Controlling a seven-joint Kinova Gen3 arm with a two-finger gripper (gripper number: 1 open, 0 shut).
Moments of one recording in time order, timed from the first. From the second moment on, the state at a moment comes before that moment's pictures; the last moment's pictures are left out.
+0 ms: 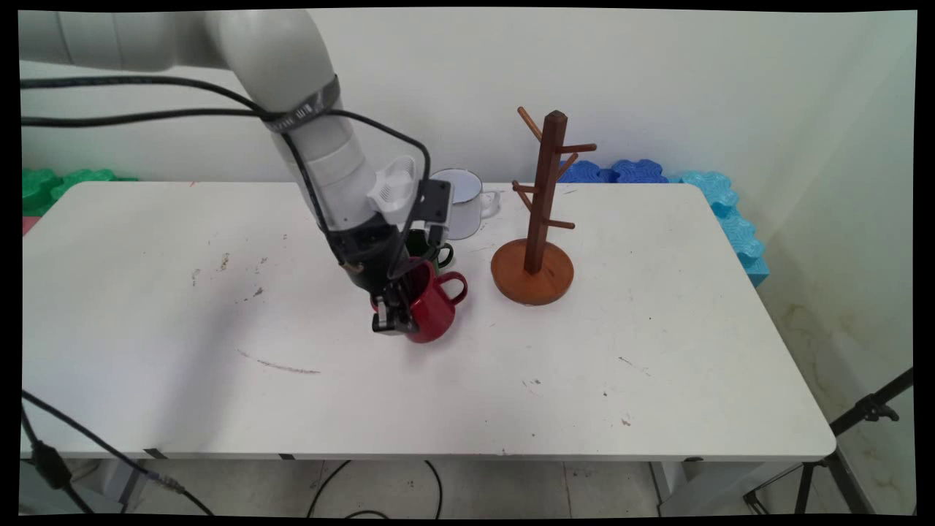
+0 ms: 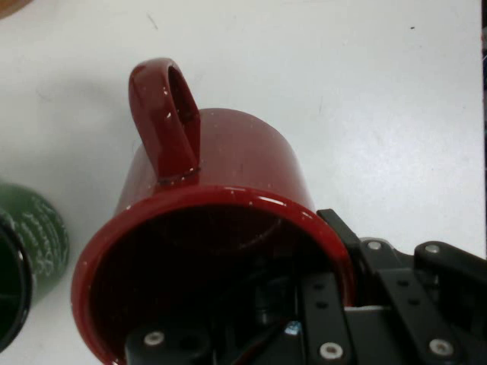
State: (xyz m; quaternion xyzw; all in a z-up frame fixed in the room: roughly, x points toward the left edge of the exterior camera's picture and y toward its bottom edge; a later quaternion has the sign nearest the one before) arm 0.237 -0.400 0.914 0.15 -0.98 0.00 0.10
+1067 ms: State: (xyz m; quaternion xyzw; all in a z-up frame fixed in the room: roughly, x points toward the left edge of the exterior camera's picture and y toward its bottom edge) arm 0.228 -0.413 0.870 0.14 -0.99 0.00 0.08
